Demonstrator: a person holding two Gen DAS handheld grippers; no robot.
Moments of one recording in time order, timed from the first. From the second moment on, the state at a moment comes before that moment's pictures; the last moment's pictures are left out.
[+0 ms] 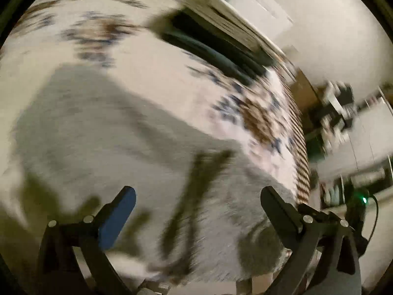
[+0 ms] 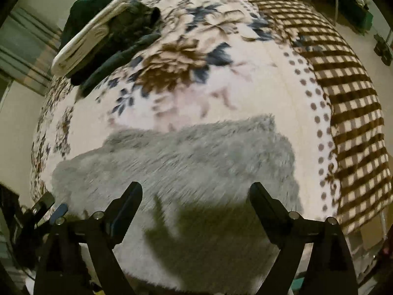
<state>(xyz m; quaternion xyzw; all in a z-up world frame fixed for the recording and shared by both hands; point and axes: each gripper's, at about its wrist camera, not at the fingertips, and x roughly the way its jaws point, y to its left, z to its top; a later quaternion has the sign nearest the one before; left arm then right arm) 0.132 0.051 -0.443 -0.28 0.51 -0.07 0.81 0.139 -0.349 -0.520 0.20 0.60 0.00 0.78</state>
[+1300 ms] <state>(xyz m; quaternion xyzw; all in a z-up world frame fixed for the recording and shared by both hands) 0.111 -0.067 -0.317 -0.28 0.33 -0.26 0.86 0.058 -0.399 -0.522 0.30 0.60 -0.04 0.74</state>
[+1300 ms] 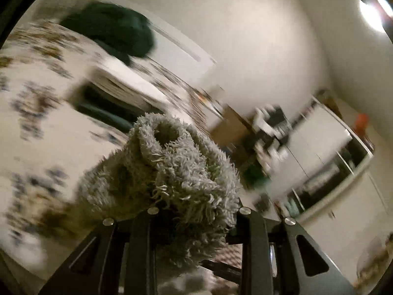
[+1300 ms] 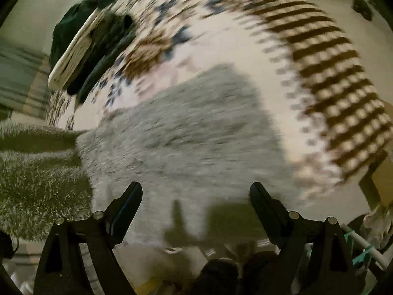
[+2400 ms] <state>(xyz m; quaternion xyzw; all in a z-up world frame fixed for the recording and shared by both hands) 0.212 -0.147 -0.442 -0.12 0.58 -0.19 0.78 0.042 -0.537 -0.532 0.44 0.53 -0.02 0.73</state>
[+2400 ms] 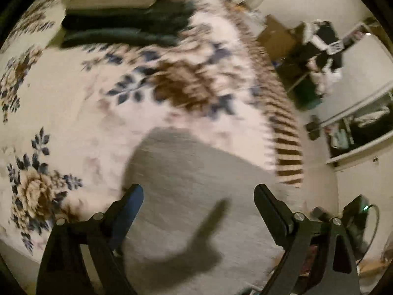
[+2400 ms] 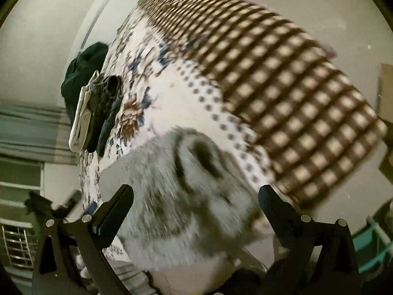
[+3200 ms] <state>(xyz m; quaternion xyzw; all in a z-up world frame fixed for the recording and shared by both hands) 0.221 -0.158 -0.468 -0.13 0.60 -0.19 0.76 0.019 -0.527 -0.612 0.55 0.60 0.00 0.58</state>
